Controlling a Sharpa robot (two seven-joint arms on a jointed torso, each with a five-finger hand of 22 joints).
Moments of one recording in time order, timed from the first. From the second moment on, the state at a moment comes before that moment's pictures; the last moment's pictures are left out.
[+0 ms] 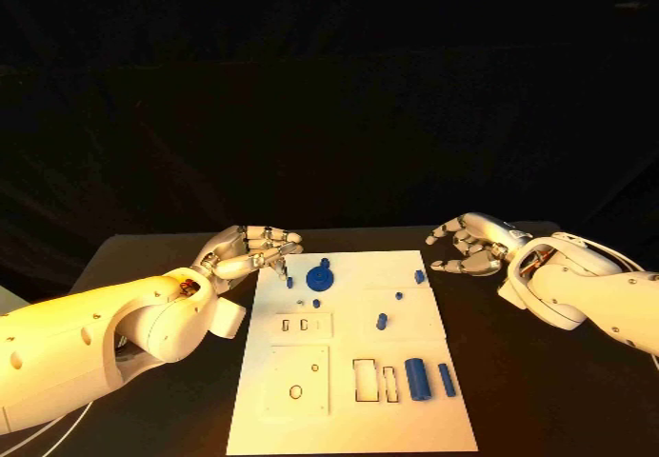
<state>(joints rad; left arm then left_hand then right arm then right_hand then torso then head) 1.19 -0.98 -0.02 1.64 -0.16 -0.24 0.38 1.41 -0.21 0.50 0.17 0.16 0.84 0.20 0.27 0.30 1.10 0.14 0.09 0.11 1.00 0.07 0.95 0.70 0.17 0.86 0.17 1.00 0.60 1.34 -0.92 -0.15 1.40 -1.21 -0.39 0.09 1.47 -0.22 0.23 0.22 0.21 0.89 0.16 0.10 0.39 1.47 0.08 1.48 1.31 1.46 0.01 1.54 1.31 0.01 1.47 0.11 1.57 1.31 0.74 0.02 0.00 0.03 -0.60</state>
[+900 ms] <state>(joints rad) 1.18 -0.98 -0.02 1.63 -0.16 -0.23 0.38 1.41 -0.21 0.50 0.17 0.16 0.84 0.20 0.27 0.30 1.10 0.14 0.09 0.11 1.00 0.07 0.95 0.70 0.17 0.86 0.17 1.00 0.60 1.27 -0.81 -0.15 1.24 -1.24 -0.36 0.12 1.48 -0.22 0.22 0.22 0.21 0.89 0.16 0.09 0.39 1.47 0.08 1.48 1.31 1.46 0.01 1.54 1.31 0.01 1.47 0.11 1.57 1.31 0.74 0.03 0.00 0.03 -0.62</state>
